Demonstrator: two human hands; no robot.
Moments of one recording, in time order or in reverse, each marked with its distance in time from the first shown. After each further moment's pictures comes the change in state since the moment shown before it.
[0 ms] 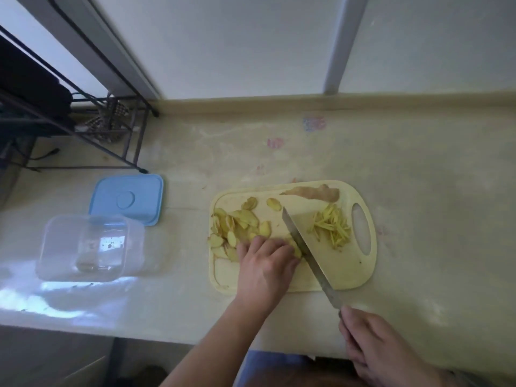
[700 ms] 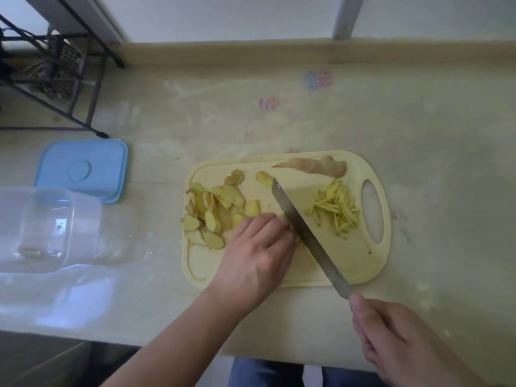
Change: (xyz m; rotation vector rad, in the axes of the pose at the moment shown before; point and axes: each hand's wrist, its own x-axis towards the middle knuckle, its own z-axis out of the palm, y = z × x) left_hand 0.009 -0.007 0.004 -0.028 -0.057 0.260; right_hand 0.020 -0.003 -0.020 -0.342 0.106 -0.056
